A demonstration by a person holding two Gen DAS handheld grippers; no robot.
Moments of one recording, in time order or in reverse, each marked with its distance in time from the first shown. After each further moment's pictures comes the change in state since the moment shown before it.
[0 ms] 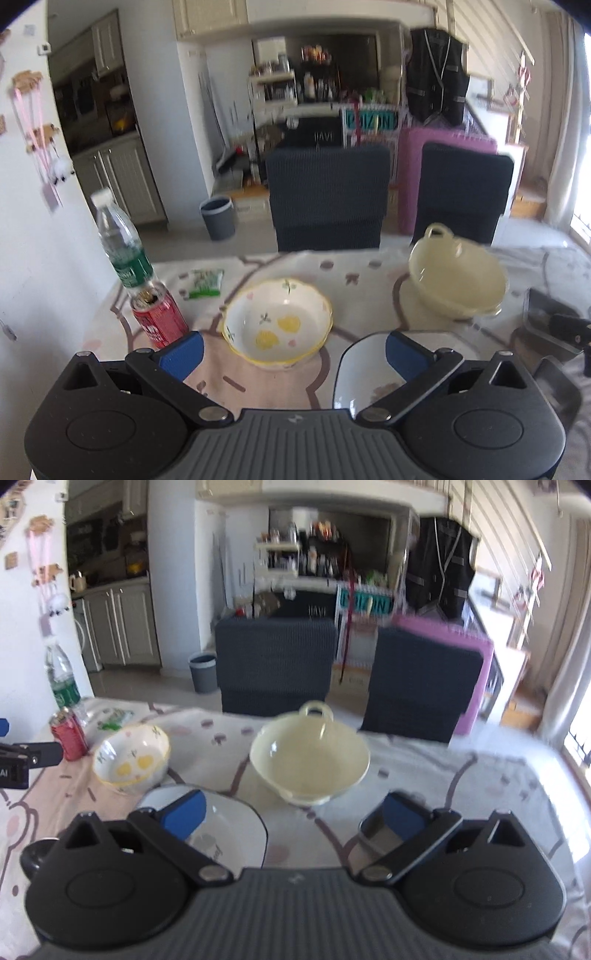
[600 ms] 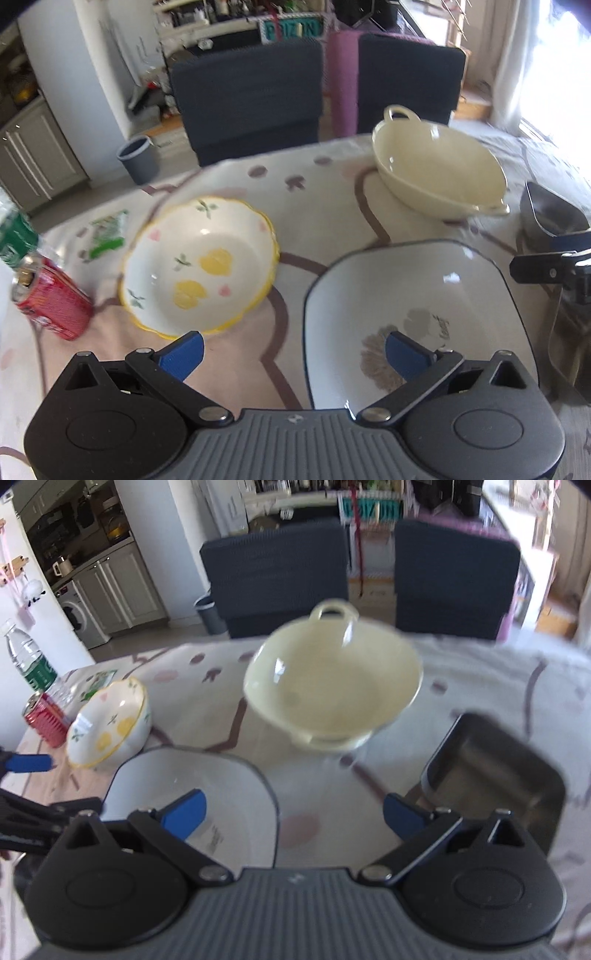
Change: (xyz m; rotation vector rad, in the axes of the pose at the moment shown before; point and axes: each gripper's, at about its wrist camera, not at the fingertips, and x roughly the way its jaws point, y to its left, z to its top) left arm 0.123 -0.017 -0.018 0.177 0.260 -0.214; right arm 0.129 -0.019 -0.012 0.163 0.267 0.156
